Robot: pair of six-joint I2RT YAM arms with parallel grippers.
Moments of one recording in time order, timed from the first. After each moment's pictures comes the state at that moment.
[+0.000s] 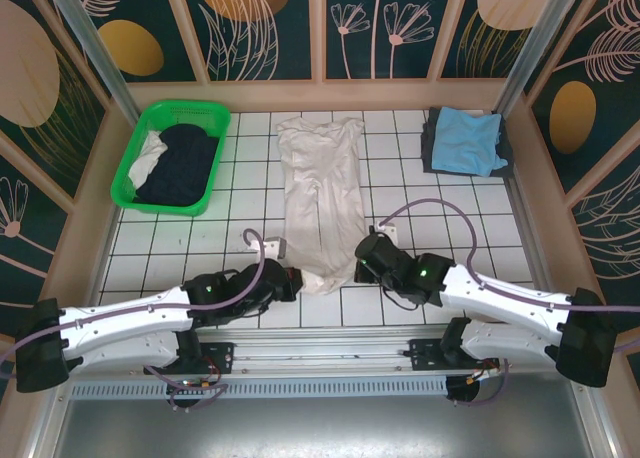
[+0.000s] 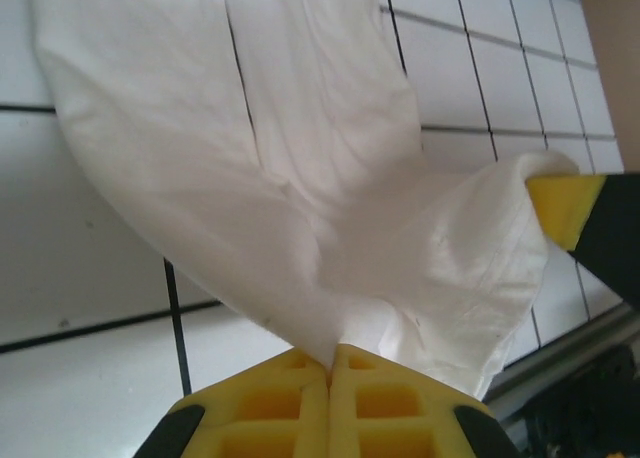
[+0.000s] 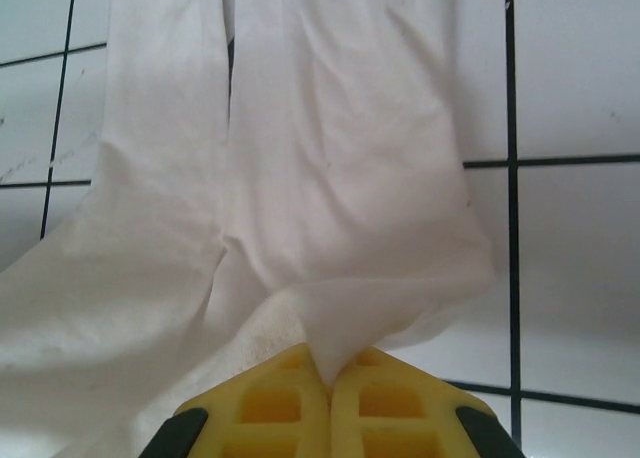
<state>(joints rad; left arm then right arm) -1.18 0.97 0.58 -0.33 -0.28 -1.08 1.03 1.05 0.67 -0.54 0.29 0.92</state>
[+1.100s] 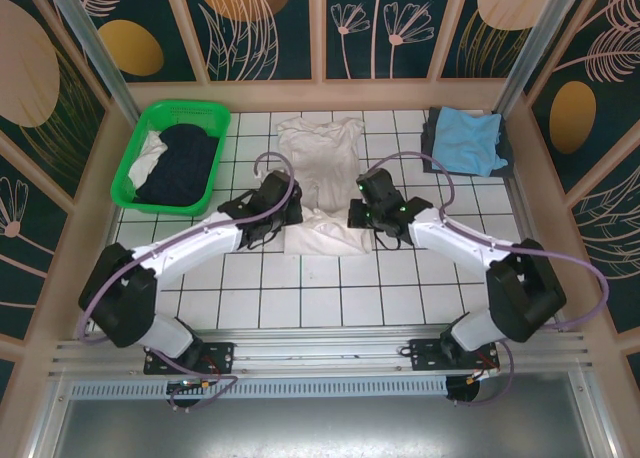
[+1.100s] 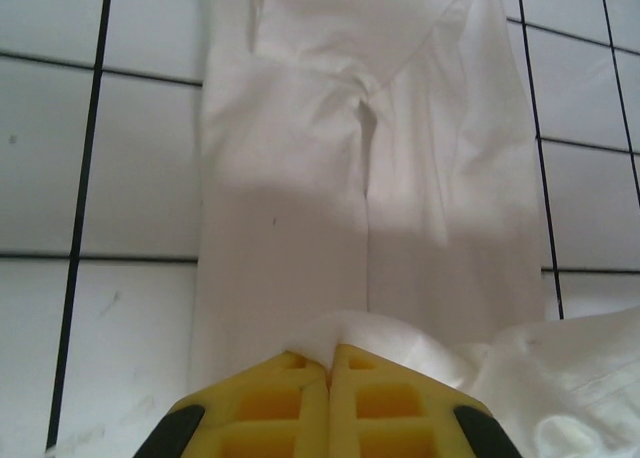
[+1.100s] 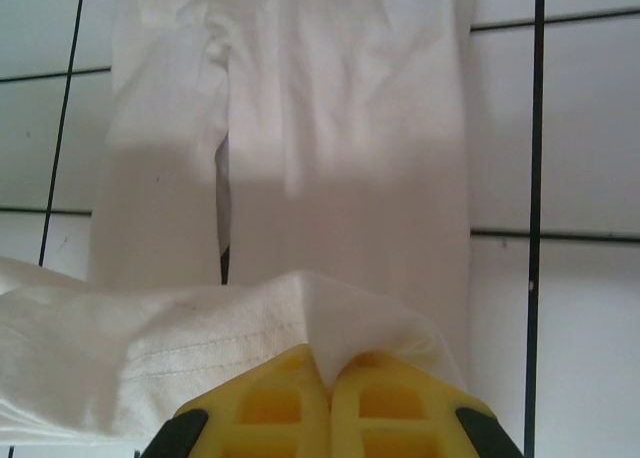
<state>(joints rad) -0.69 1.53 1.04 -0.35 -0.19 -0.76 0.64 1.49 0.97 -0.36 0.04 0.57</state>
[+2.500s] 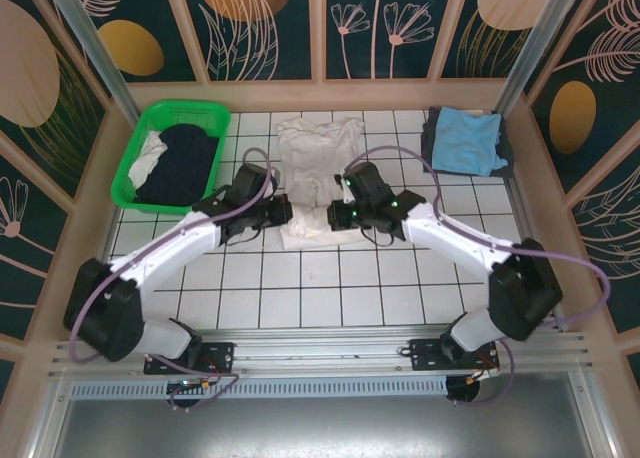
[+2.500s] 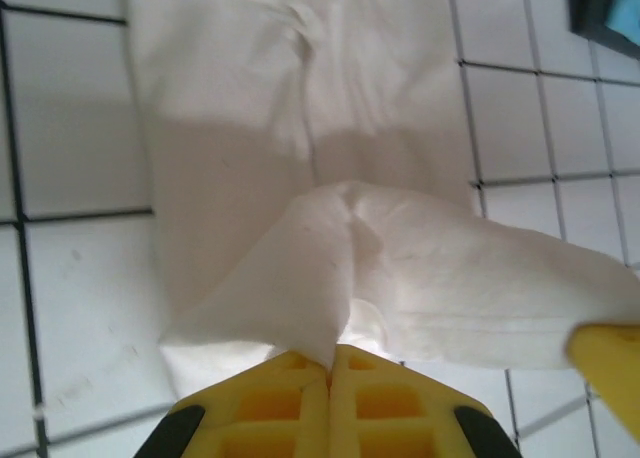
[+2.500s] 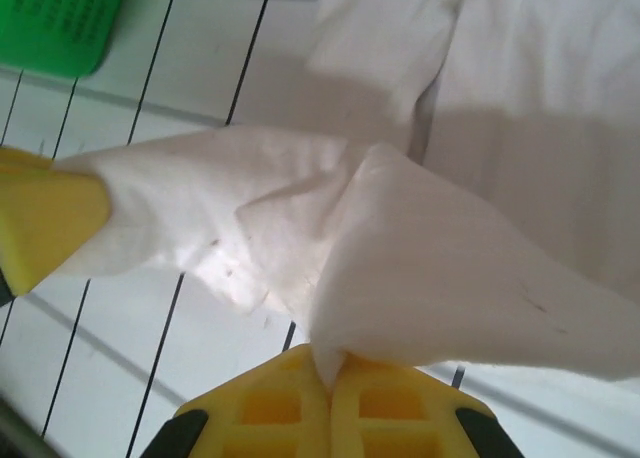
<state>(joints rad) -0.58 1.38 0.95 -0.40 0.15 -0.66 0.74 1.45 1.05 -0.44 -0.15 0.52</state>
